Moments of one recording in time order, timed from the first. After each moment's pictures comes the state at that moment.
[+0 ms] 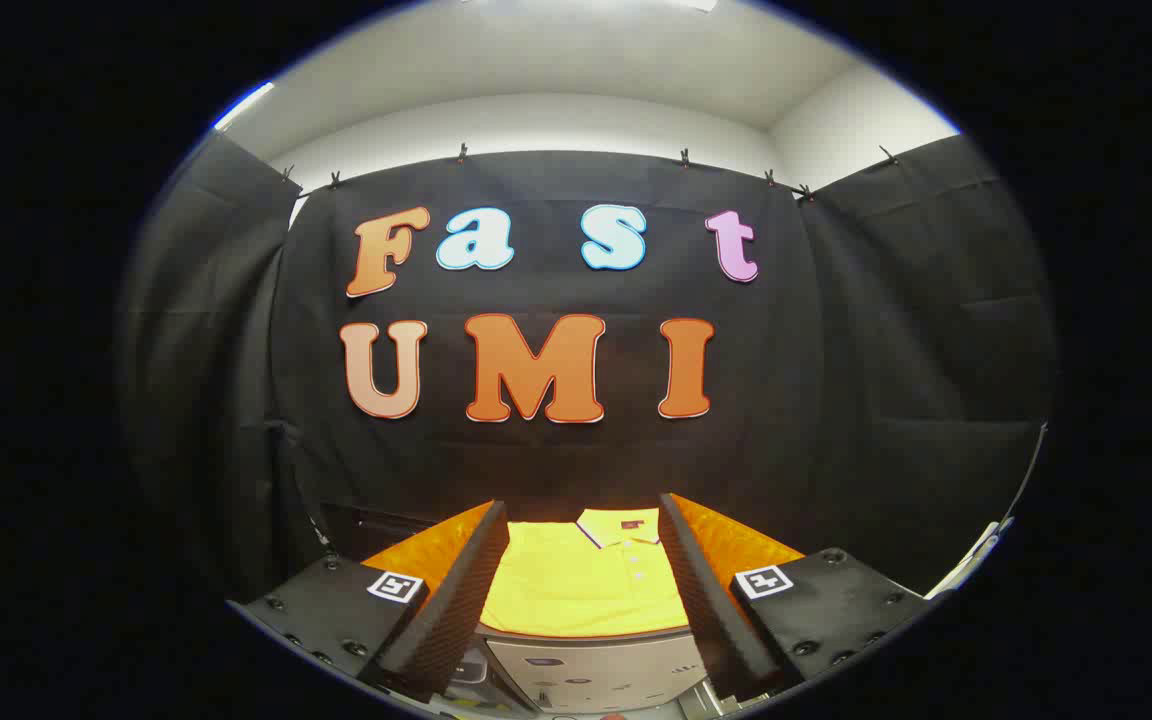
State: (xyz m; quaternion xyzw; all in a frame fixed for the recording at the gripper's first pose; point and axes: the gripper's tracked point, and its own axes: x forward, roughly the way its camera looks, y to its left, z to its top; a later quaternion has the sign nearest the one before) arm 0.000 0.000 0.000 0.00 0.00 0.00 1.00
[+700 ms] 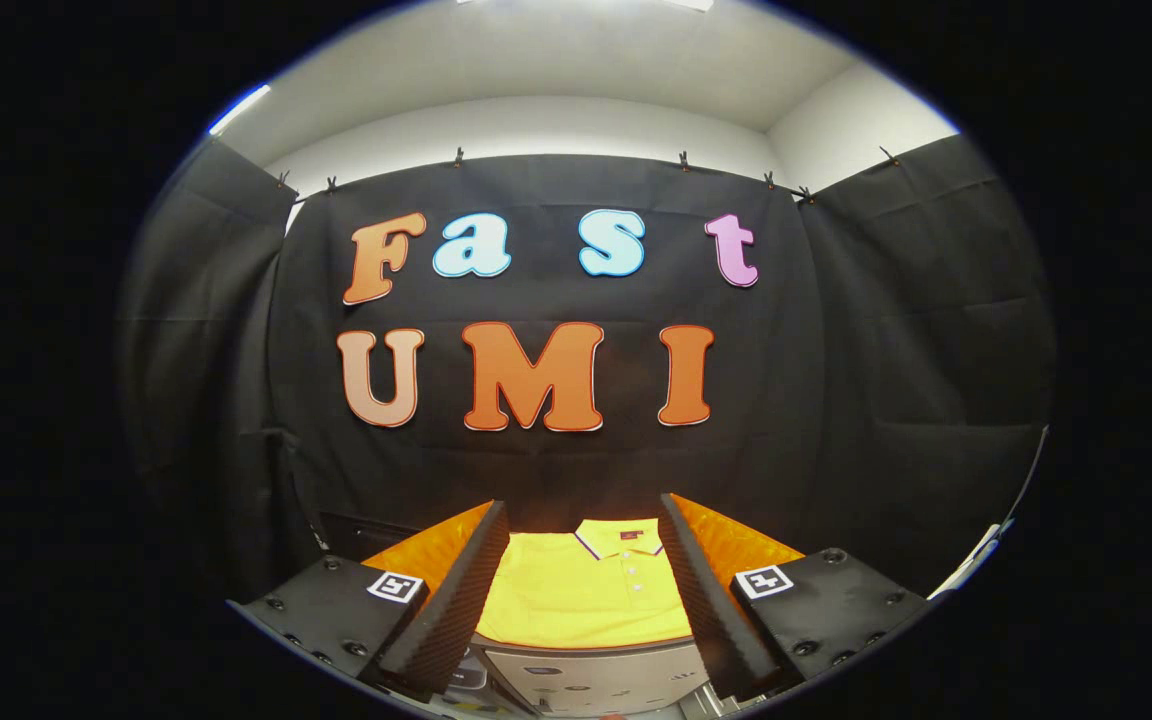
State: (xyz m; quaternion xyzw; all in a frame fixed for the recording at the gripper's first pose) arm 0.009 -0.005 0.016 0.00 -0.01 0.00 1.00
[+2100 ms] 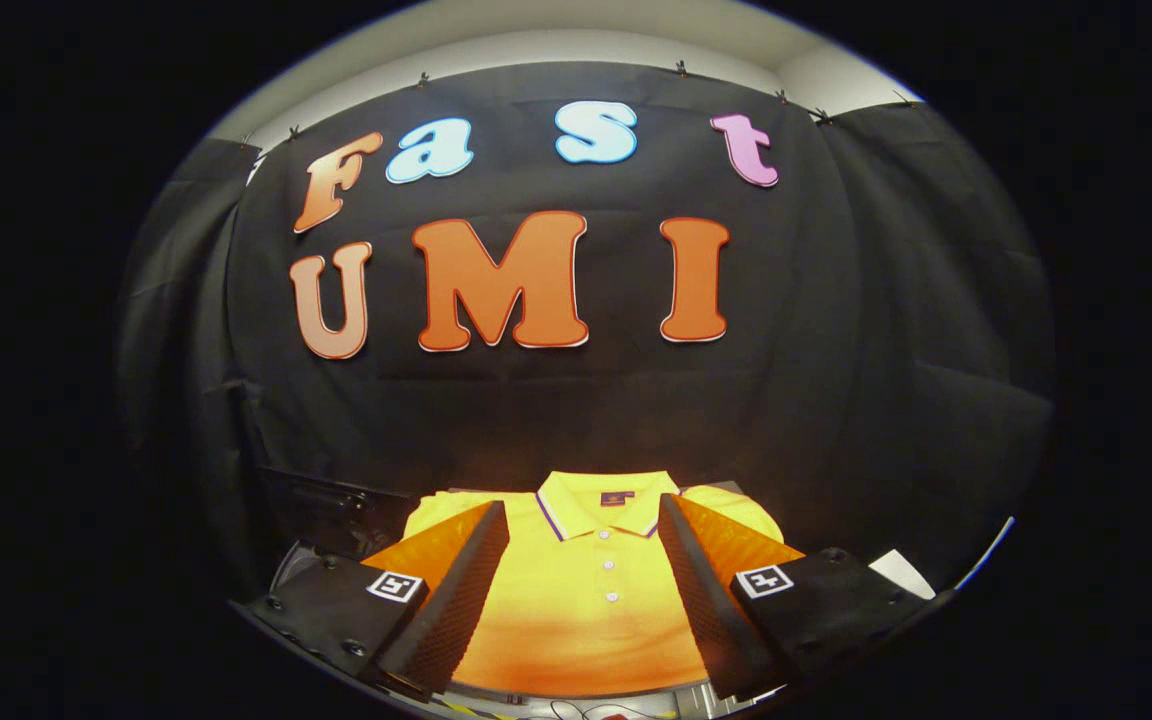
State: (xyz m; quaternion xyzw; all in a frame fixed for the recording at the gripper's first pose) arm 0.194 -0.068 -0.102 0.01 0.13 0.01 0.99
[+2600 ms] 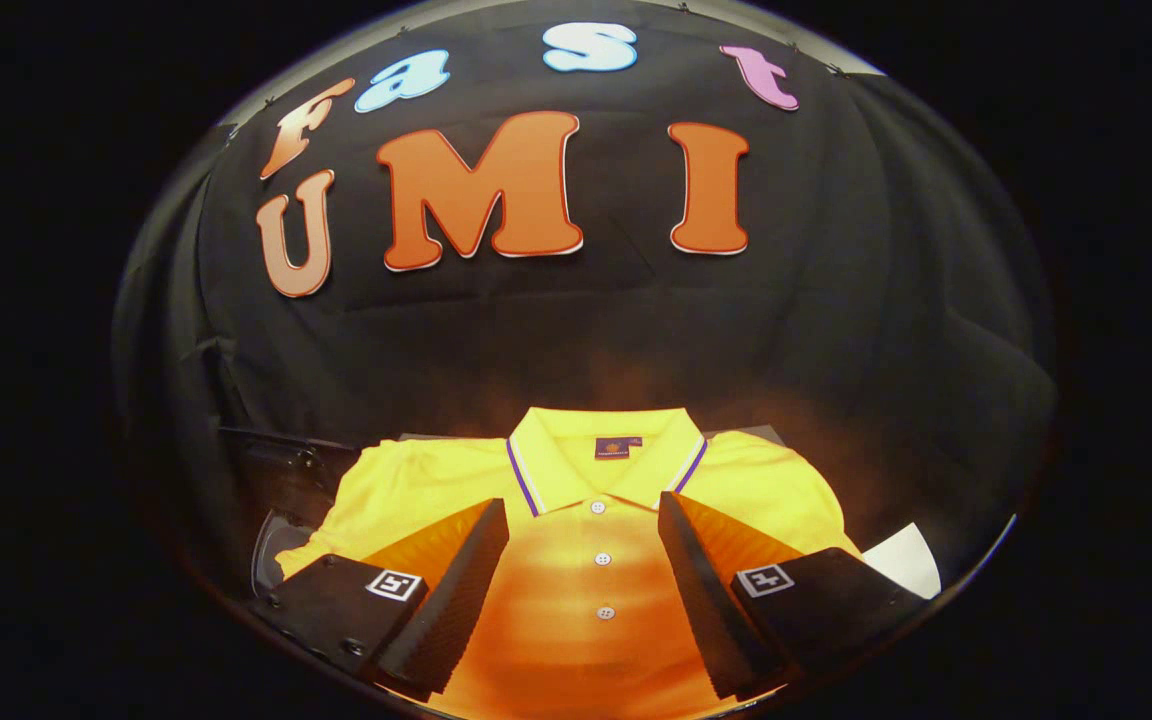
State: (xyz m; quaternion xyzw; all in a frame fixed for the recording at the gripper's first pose) arm 0.260 -0.076 -0.193 0.02 0.25 0.01 0.97
